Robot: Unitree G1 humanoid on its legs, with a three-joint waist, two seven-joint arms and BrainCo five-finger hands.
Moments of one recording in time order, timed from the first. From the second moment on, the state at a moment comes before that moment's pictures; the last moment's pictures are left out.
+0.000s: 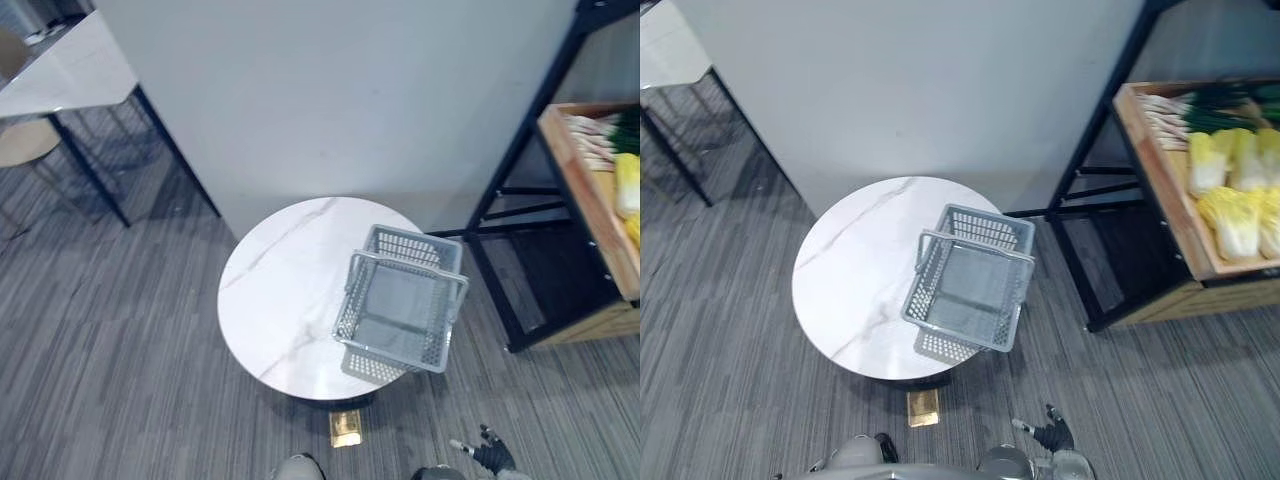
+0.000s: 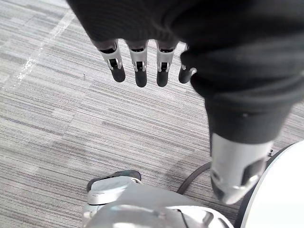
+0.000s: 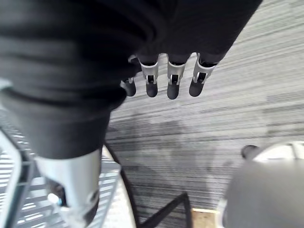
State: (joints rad) left arm 0.22 0.07 0.20 1.05 -0.13 -0.07 0.34; right arm 0.09 -0.14 -0.07 1.01 -0.02 -0.24 -0.14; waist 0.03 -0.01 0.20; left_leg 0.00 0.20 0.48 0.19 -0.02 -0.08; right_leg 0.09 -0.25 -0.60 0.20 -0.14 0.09
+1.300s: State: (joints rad) left arm 0.17 0.18 0.13 0.82 -0.06 -0.06 0.30; right arm -0.80 -0.65 0.30 0.62 -0.38 -0.13 -0.12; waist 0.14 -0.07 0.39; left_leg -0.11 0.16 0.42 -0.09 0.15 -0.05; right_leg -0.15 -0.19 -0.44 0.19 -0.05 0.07
